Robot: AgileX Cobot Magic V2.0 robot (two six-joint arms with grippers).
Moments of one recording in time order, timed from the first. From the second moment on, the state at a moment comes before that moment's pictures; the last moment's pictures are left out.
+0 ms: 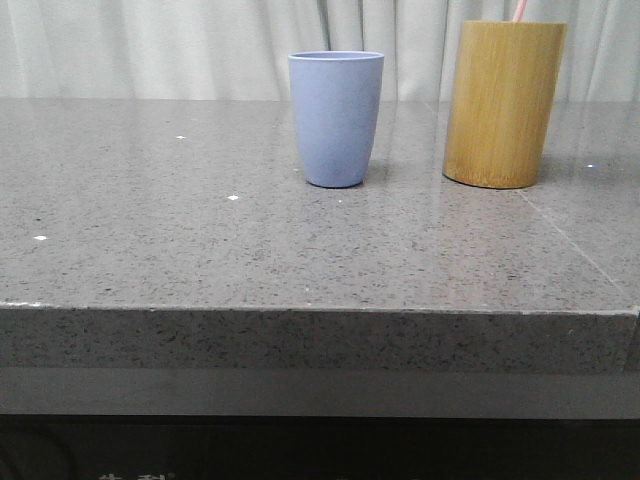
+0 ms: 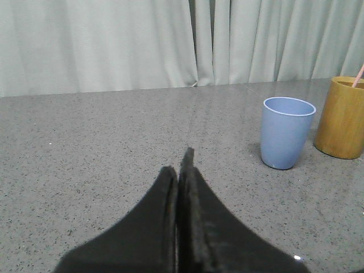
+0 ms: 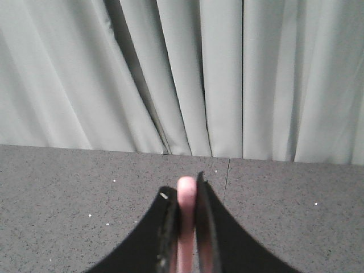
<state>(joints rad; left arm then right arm) -0.41 0.19 -0.45 0.20 0.40 -0.20 0.15 1.32 -1.44 0.15 0.33 0.01</state>
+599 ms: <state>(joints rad) -0.41 0.19 -0.45 0.20 0.40 -0.20 0.28 1.32 -1.65 0.14 0.51 0.01</state>
